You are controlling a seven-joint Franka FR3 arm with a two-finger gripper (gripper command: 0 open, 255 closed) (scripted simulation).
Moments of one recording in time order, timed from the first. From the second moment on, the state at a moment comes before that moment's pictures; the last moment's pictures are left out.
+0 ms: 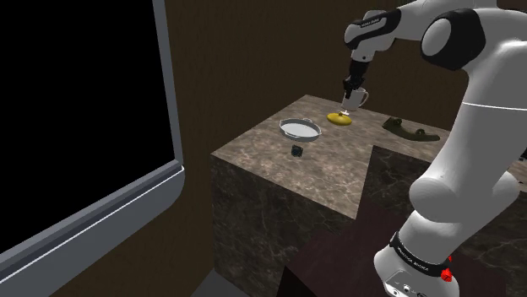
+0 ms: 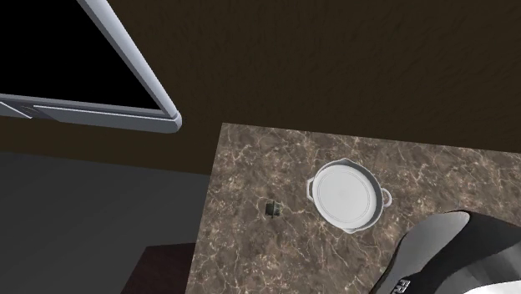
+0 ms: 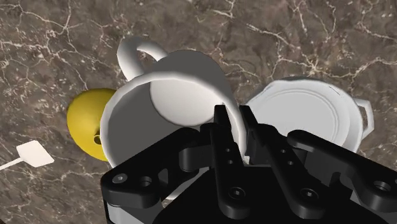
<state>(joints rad) -0.46 0.21 -0.28 -1.62 0.03 1.90 -0.55</state>
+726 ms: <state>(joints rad) -0.66 0.47 -0.33 -1.25 0.14 1.78 -0.79</state>
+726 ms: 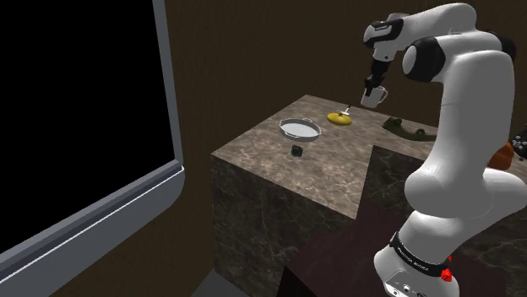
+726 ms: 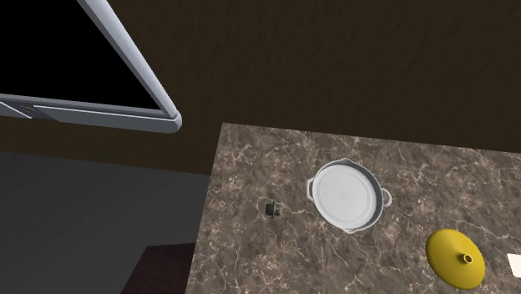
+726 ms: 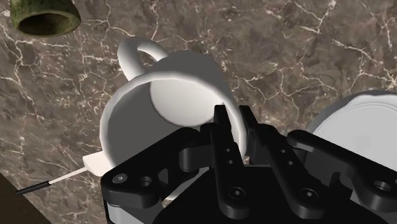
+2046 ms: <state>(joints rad) -0.75 0.61 -0.33 -1.23 0.19 1.90 -0.88</state>
